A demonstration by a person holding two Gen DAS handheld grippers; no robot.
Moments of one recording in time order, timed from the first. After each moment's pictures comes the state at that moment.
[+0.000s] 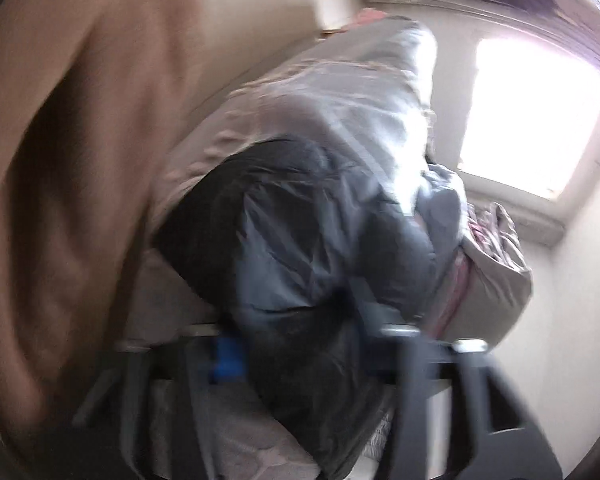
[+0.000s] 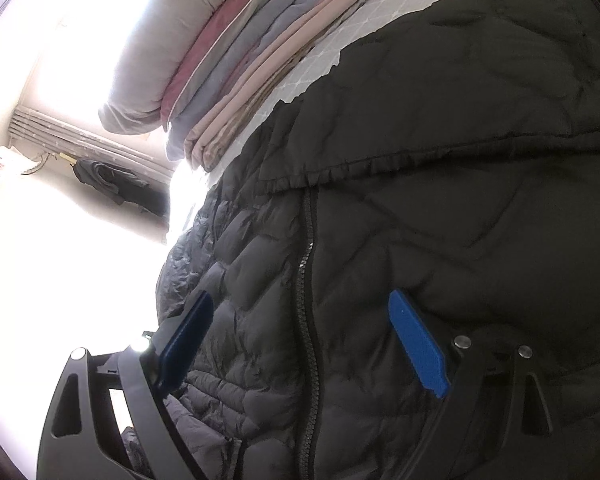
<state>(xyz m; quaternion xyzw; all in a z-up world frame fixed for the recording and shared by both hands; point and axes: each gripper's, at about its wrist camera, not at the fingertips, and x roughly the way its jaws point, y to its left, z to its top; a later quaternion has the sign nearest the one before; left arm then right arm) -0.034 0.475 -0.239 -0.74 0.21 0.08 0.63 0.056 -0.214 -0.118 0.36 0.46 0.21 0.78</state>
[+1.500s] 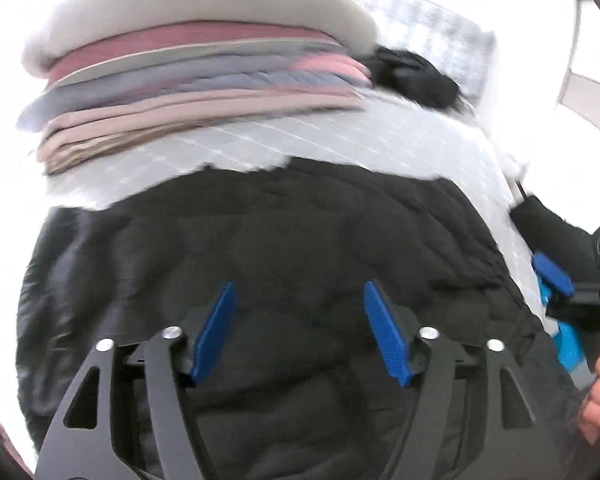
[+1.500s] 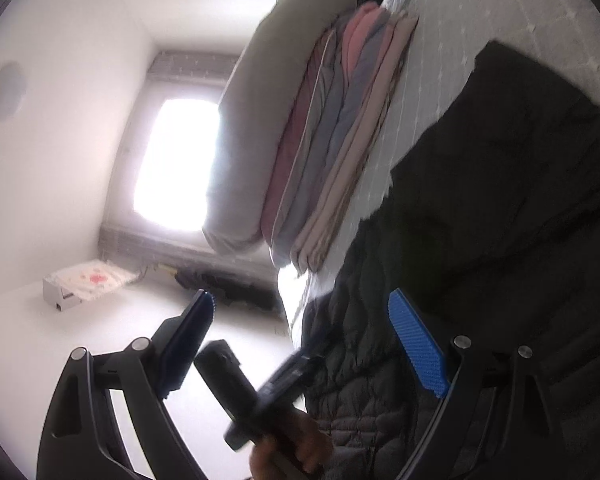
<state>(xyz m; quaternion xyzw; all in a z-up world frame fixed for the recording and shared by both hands) 0.086 -0.040 -0.023 0.00 0.39 -0.16 0.91 0.024 -0.328 -0.055 0.55 0.30 0.25 0.73</state>
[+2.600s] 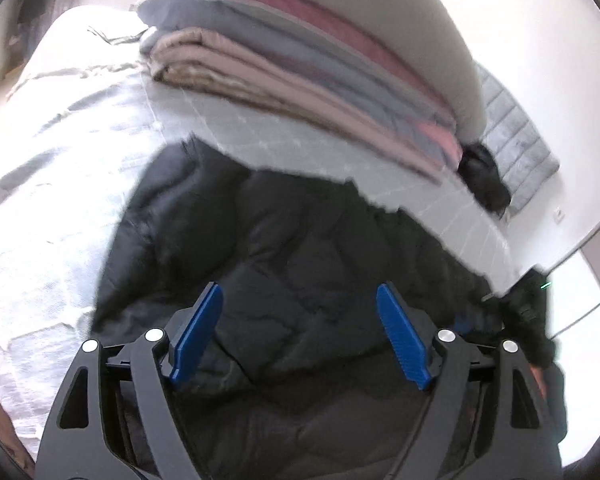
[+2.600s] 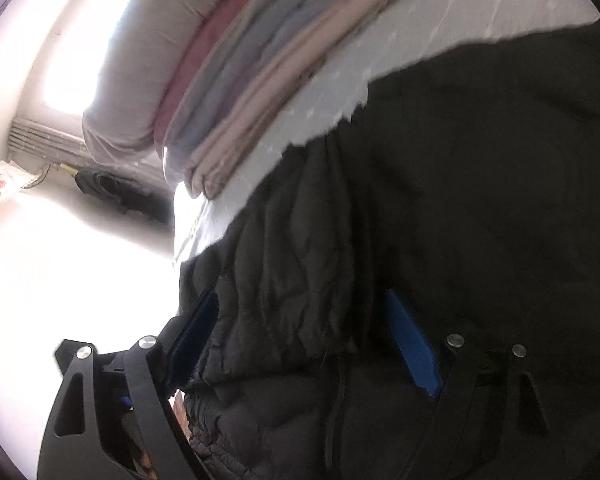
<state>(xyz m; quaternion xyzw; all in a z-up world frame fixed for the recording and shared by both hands) 0.099 0.137 -0.041 -0.23 0.39 -0.08 0.89 0.184 -0.201 -0.132 0.37 0.48 0.24 0.76</state>
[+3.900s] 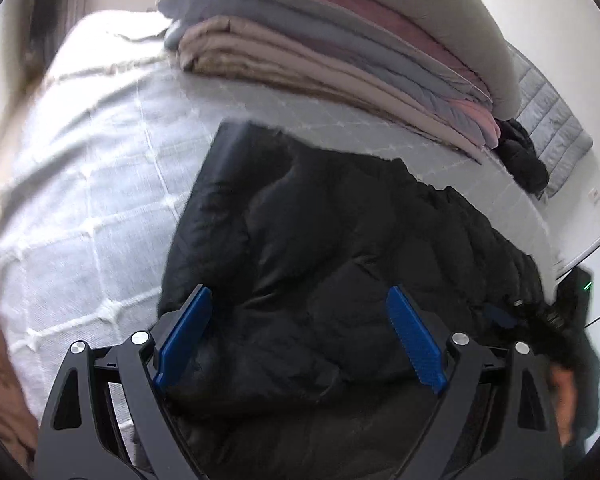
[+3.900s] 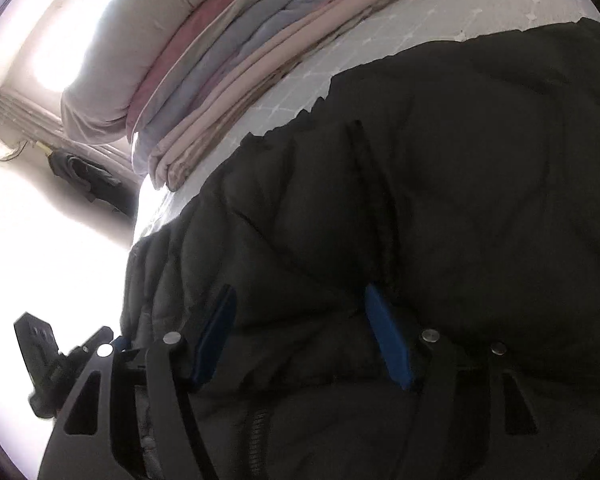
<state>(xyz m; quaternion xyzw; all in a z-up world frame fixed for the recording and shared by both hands) 0.100 0.140 -0.060 -0.15 0.43 -0.02 0.89 0.165 -0.207 -0.132 0.32 0.47 0.19 0.80</state>
